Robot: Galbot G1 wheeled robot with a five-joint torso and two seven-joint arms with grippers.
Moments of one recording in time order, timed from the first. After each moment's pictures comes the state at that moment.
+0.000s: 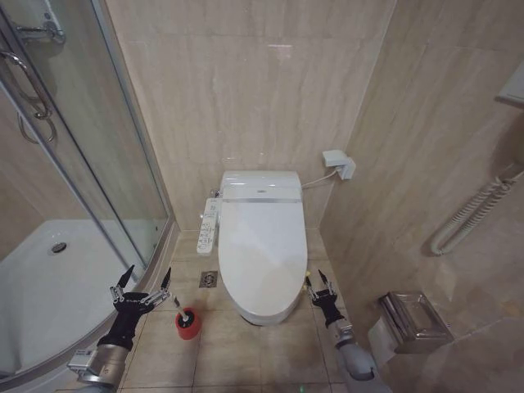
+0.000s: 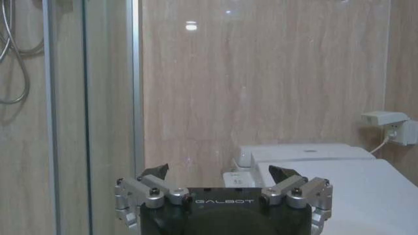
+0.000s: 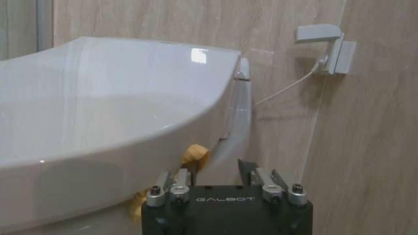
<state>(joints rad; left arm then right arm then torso) 1.61 -1.24 -0.69 -2.05 -0.35 -0.20 0.09 -1.12 1.45 0.58 1.18 -0.05 0.50 -0.13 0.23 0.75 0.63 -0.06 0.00</state>
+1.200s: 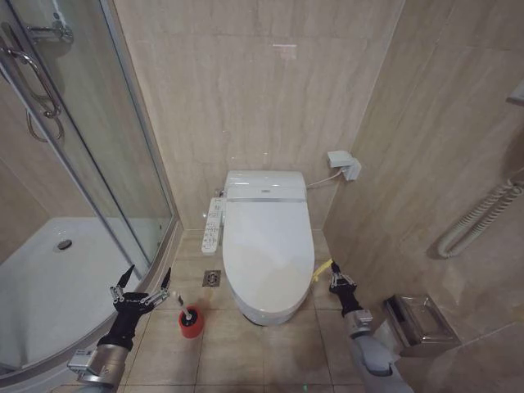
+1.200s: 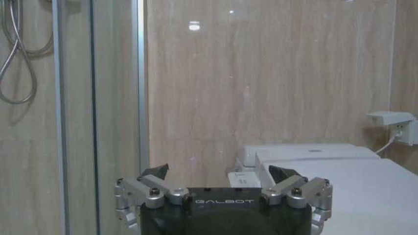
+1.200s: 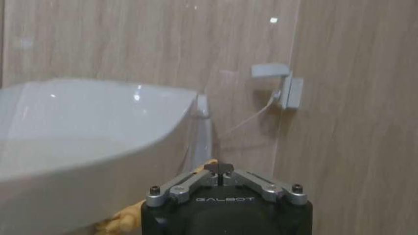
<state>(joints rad) 1.61 -1.24 -0.69 -2.05 -0.35 -0.20 0.09 -1.19 1.39 0.62 1.39 0.08 0.44 -0.06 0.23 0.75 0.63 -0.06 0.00</state>
